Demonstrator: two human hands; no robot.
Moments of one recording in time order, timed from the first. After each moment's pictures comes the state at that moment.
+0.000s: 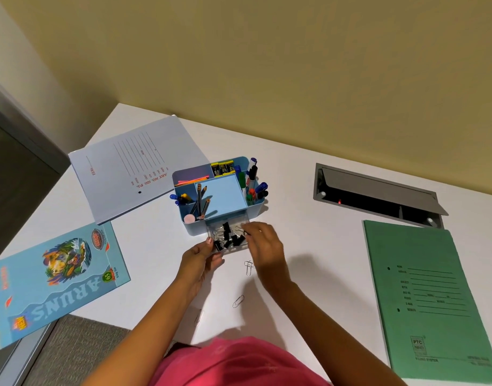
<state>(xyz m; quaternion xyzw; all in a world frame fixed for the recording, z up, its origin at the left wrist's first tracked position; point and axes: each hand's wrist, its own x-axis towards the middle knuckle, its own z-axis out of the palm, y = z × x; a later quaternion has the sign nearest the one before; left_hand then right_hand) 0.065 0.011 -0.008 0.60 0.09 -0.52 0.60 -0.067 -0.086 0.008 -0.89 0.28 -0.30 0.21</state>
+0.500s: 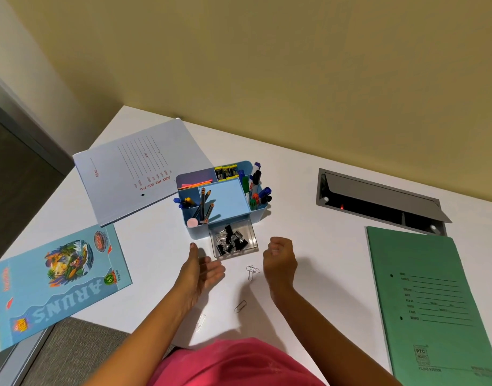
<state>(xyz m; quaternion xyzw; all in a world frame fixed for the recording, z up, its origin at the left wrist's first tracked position) 0.066 0.019 0.004 0.56 0.20 -0.55 0.59 -0.065 -0.079 0.011 -0.58 0.62 -0.27 0.45</state>
